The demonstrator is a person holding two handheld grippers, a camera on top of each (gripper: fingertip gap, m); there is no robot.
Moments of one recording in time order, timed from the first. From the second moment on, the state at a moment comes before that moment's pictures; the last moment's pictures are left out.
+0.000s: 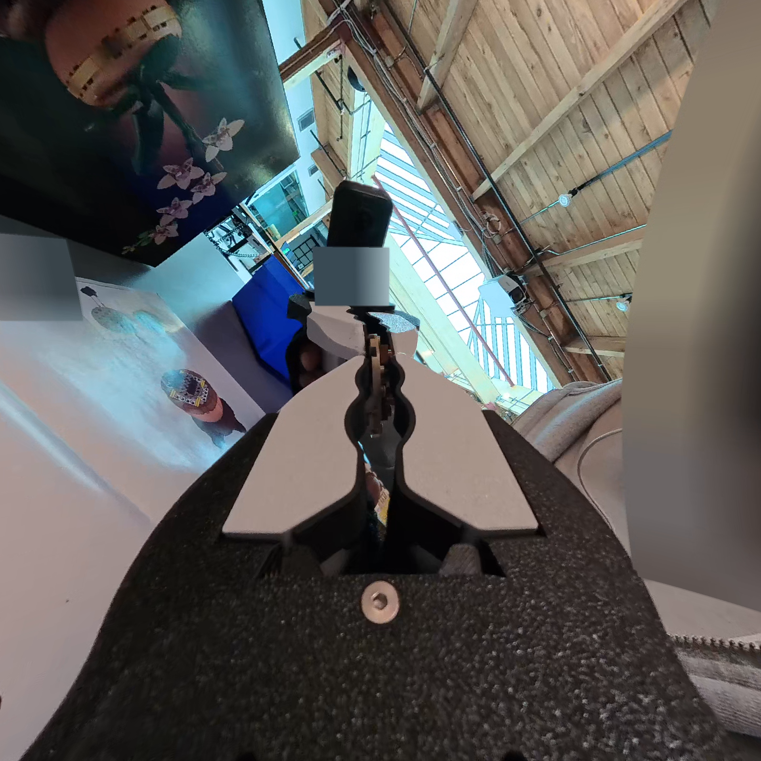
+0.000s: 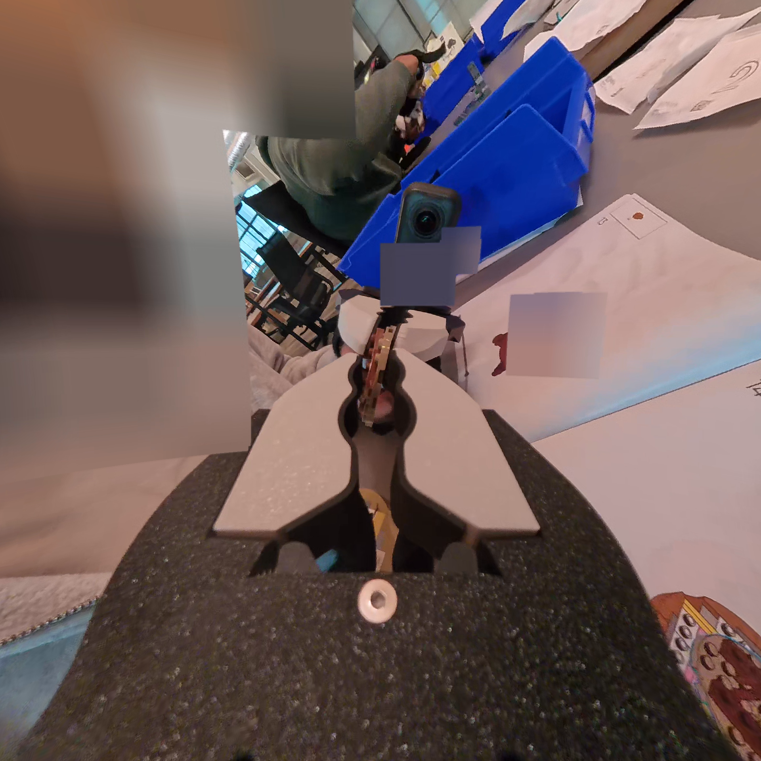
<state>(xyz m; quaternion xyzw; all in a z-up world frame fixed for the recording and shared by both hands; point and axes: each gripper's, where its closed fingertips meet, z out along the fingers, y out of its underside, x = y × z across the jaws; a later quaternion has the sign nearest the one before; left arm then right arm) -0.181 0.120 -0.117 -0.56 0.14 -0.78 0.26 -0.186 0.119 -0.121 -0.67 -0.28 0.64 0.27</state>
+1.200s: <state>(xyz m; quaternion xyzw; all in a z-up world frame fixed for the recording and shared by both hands) -0.181 0.110 -0.119 -0.58 0.34 -0.62 0.40 -0.183 0.112 -0.119 -0.67 -0.37 0.53 0.36</state>
